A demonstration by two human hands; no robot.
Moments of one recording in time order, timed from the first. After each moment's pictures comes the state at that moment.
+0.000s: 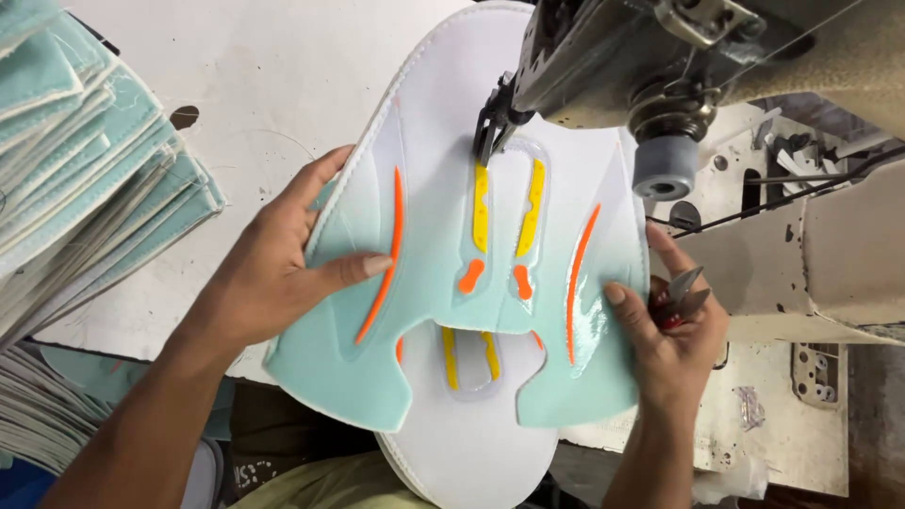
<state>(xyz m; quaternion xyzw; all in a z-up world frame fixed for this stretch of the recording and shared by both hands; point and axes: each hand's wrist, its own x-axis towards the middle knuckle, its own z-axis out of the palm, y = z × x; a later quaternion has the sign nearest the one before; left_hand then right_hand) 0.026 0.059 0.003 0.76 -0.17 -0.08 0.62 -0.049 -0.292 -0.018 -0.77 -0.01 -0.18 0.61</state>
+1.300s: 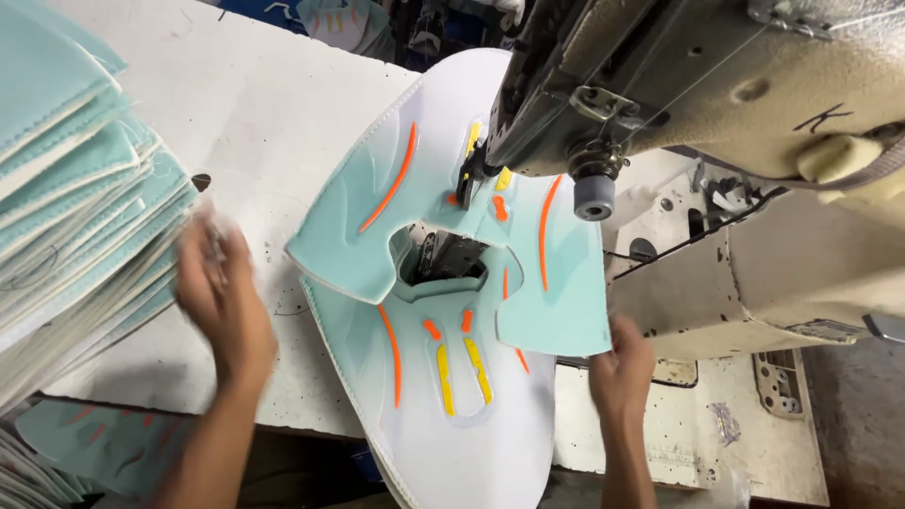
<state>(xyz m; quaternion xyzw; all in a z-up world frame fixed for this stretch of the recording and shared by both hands) 0.029 0.081 -0.107 0.62 0.01 0.33 0.71 -0.069 -0.322 -0.087 -0.84 0.18 -0.22 0.47</state>
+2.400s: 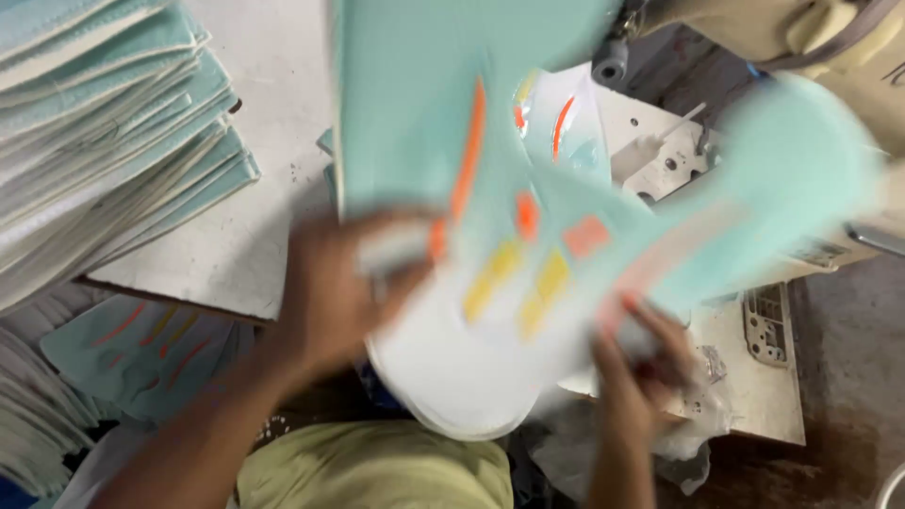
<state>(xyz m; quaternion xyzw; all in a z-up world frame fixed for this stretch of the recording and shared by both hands) -0.133 0.052 0.040 0.74 -0.30 0.20 0.57 -0.236 -0.247 -0.019 -0.79 0.09 -0.36 0.49</state>
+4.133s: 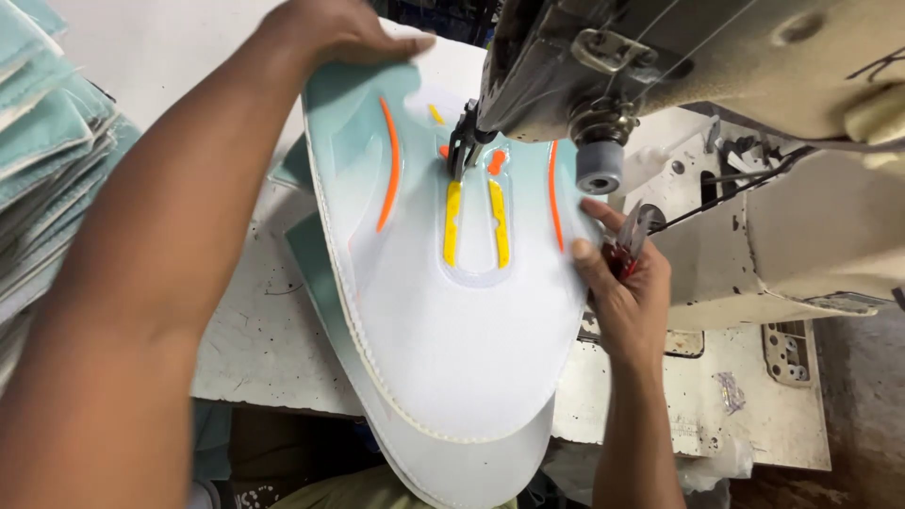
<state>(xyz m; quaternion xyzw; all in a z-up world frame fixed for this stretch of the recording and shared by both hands) 0.282 0.009 0.012 0.97 -0.16 -0.02 0.20 -0.034 -0.273 0.013 -0.78 0.07 -0.16 0.60</state>
